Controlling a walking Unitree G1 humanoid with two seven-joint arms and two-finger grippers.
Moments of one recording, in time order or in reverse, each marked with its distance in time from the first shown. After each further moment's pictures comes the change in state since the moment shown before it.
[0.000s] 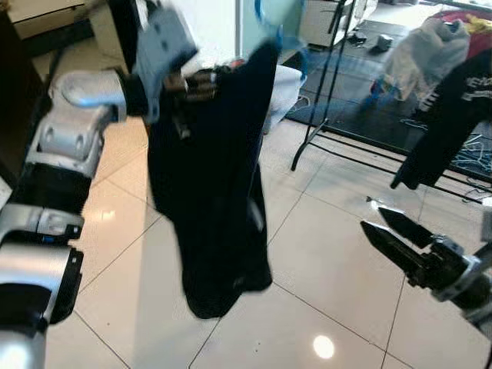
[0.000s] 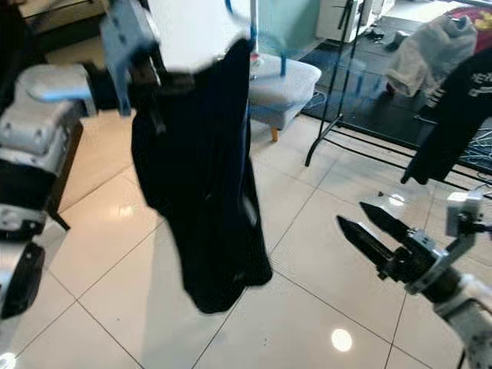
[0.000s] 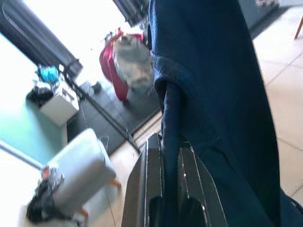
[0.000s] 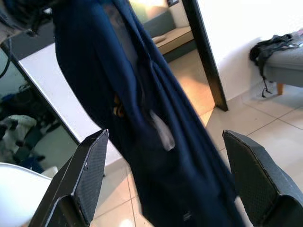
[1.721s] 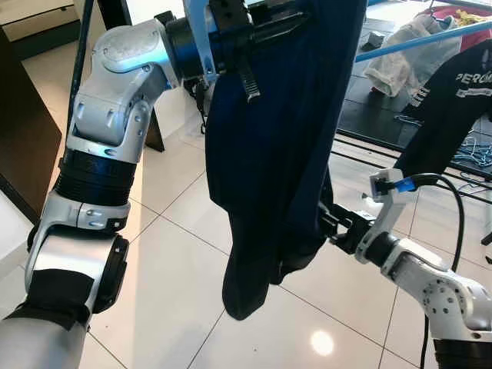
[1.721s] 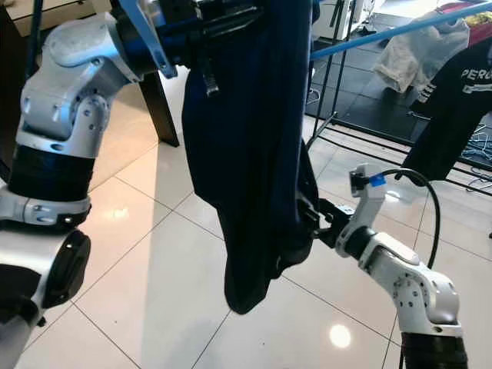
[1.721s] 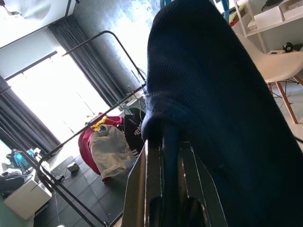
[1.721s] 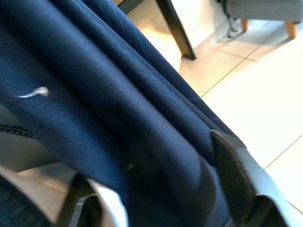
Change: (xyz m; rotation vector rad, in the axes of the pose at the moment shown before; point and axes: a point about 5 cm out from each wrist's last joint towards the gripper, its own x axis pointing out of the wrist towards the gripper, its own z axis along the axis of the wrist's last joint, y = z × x) left arm 0.040 -0.025 0.077 -0.025 -0.376 -0.064; right arm 0.080 -0.006 -0.026 0.068 0.228 -0.221
